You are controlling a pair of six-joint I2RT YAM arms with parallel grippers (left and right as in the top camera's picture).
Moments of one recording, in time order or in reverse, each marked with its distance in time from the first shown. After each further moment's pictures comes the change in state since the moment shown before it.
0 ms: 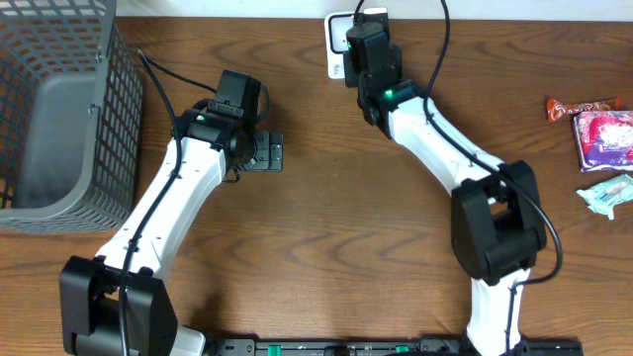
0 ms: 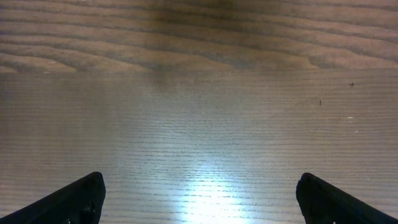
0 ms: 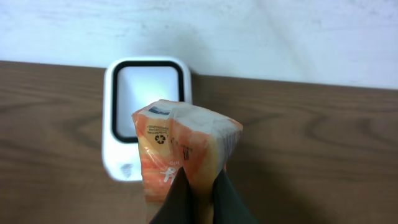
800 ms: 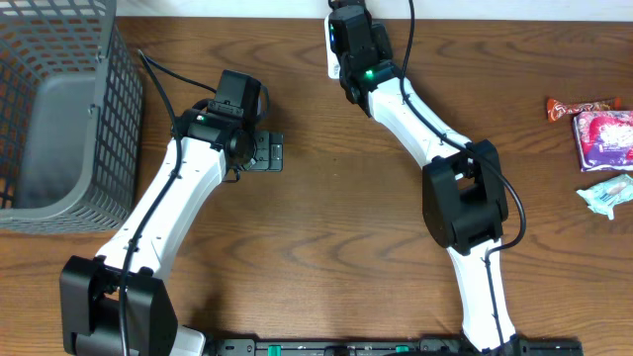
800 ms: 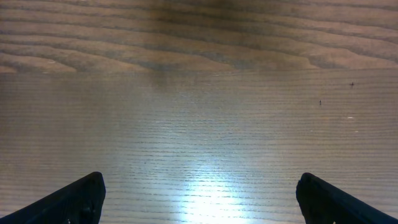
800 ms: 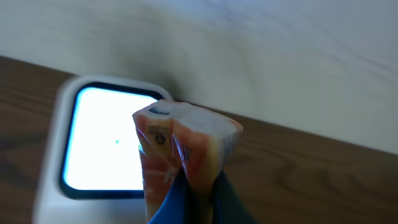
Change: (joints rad) left arm 0.000 0.000 0.000 0.000 0.000 0.000; right arm 0.002 0.247 0.323 -0.074 0.173 -0.249
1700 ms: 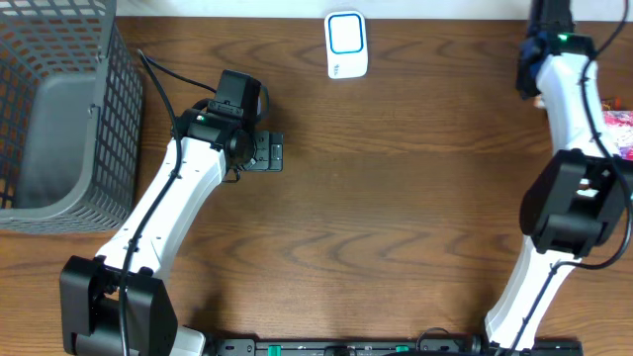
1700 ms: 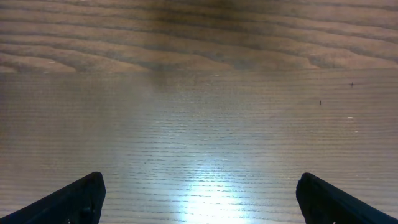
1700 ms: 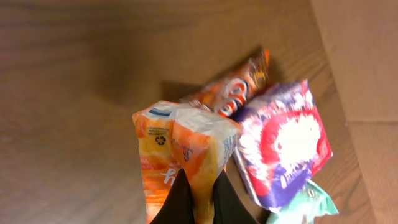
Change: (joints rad) left arm 0.000 0.000 0.000 0.000 0.000 0.000; right arm -0.610 -0.143 0.018 -0.706 -0.051 0.126
